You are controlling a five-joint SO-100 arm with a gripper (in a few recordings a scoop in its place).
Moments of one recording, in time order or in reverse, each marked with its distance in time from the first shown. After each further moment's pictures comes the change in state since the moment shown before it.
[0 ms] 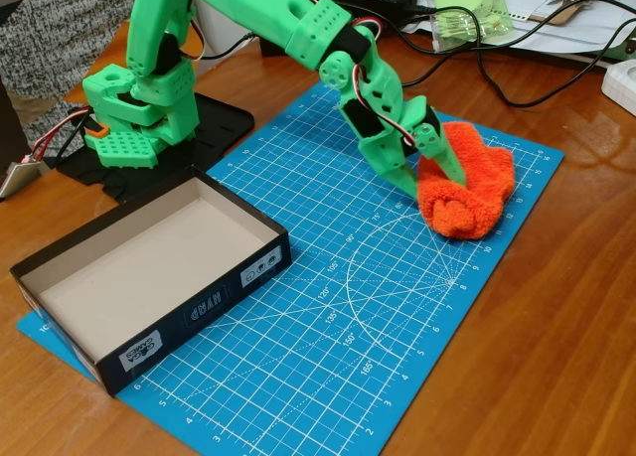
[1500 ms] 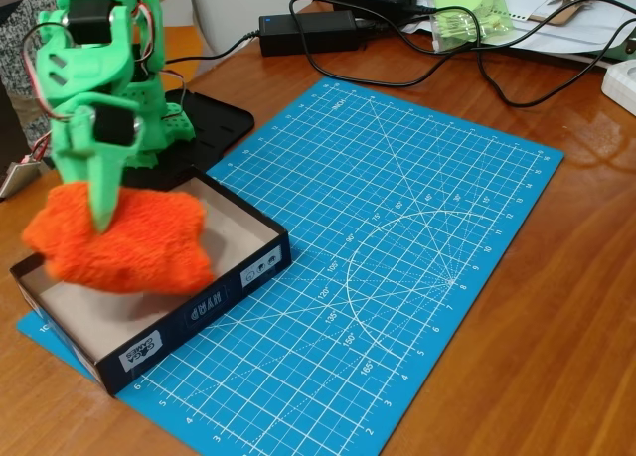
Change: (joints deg) arm 62.2 70.8 60.6 -2.4 -31.6
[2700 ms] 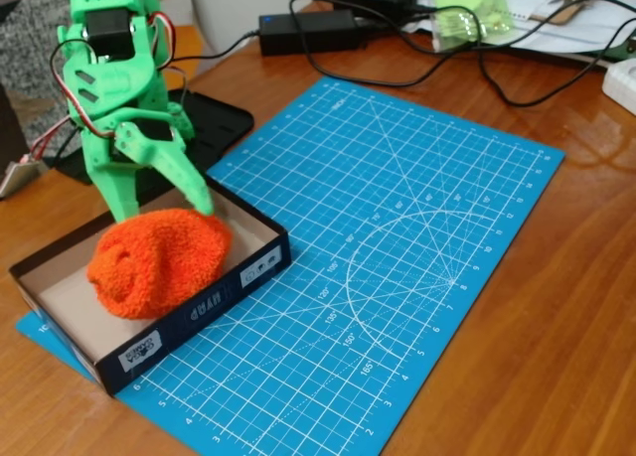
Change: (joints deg) arm -9.1 -1.8 1.5 -0.3 -0.7
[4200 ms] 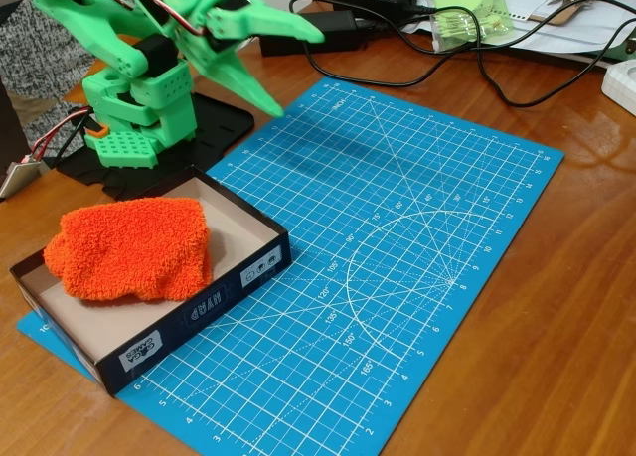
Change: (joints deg) arm -48.1 25.9 -3.2 27.2 44.0
